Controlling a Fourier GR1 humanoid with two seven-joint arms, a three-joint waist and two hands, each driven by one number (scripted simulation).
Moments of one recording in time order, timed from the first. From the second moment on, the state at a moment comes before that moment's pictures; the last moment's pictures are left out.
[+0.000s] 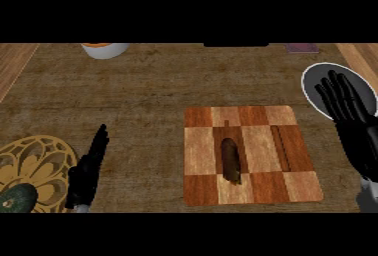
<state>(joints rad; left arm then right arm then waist) 0.02 0.33 -0.35 -1.39 0.19 0.40 -0.08 -0.11 -0.46 0.08 -1.72 -0.31 0.02 -0.17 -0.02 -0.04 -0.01</state>
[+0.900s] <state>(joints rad) -0.15 0.39 -0.18 -1.54 0.35 0.31 0.10 -0.41 -0.75 0.40 -1.91 0.22 0.15 0.36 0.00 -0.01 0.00</state>
